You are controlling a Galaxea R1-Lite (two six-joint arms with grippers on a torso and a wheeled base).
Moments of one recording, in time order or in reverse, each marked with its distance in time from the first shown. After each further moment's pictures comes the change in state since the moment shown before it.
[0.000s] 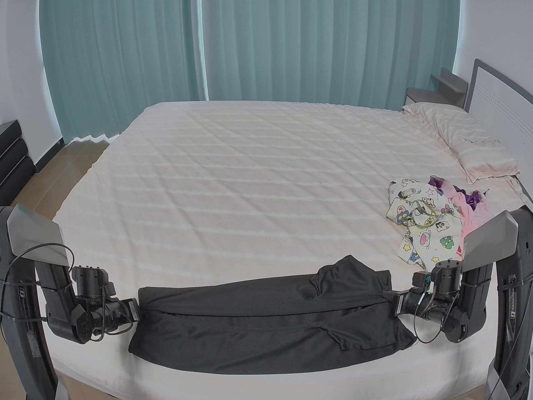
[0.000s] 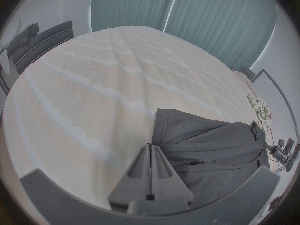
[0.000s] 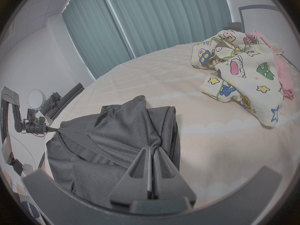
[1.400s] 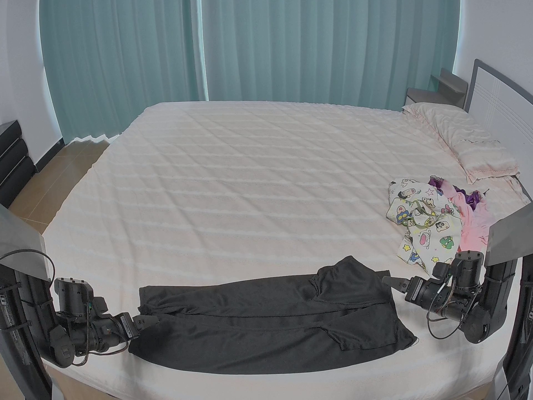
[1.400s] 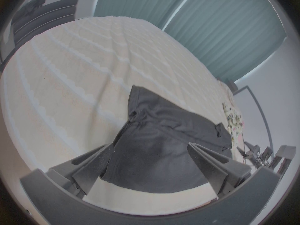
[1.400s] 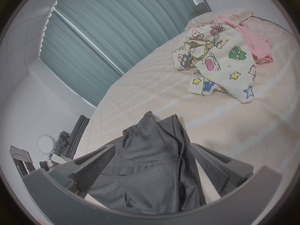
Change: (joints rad) left arm -0.045 -0.191 0.310 -0.124 -0.175 -0.208; right arm 0.011 -0.223 0.157 0.000 -0.004 0.404
